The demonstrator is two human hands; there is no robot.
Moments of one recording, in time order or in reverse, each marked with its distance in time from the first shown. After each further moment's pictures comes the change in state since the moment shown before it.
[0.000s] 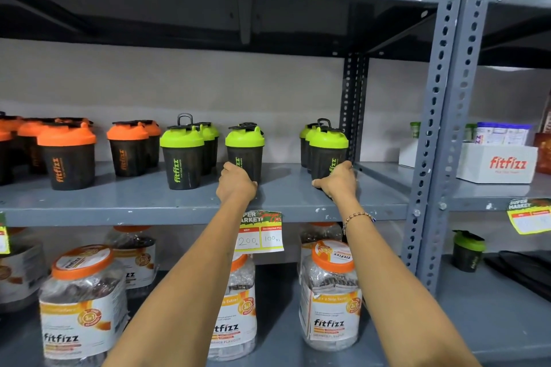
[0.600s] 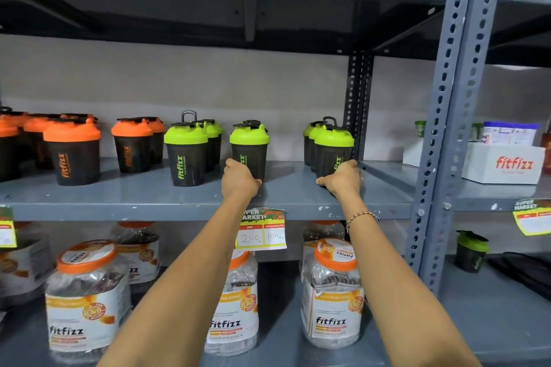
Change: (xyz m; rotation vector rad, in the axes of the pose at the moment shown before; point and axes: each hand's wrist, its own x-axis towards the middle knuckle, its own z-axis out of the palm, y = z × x) left_hand 0.001 0.000 -0.003 -0.137 -0.020 -0.014; right_hand 0.006 0.002 0.002 -0.011 0.024 0.027
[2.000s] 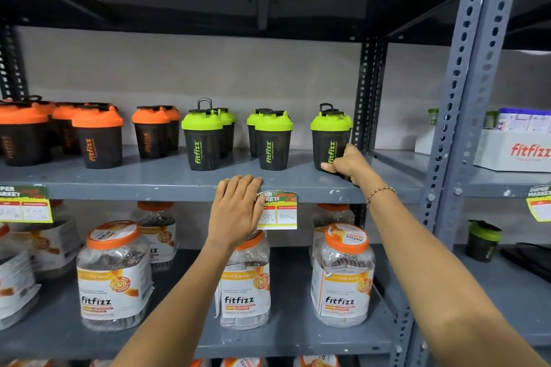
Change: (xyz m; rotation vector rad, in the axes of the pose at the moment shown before) left_hand -0.059 -0.104 -0.004 0.512 0.395 0.892; right_hand 0.012 0.002 0.002 0.190 -0.272 -0.087
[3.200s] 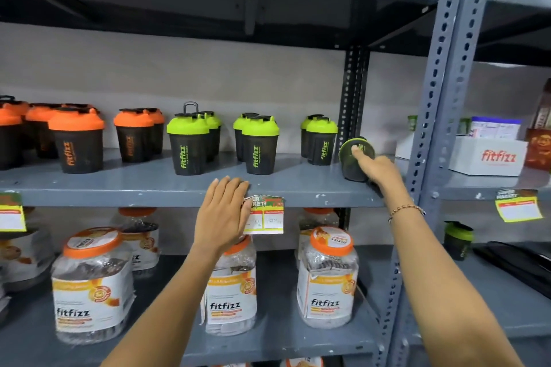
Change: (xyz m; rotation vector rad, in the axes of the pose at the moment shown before) left_hand 0.003 0.004 -0.011 0.030 -0.061 -0.027; right_hand -0.030 0.021 -0.071 -0.194 0.189 0.129
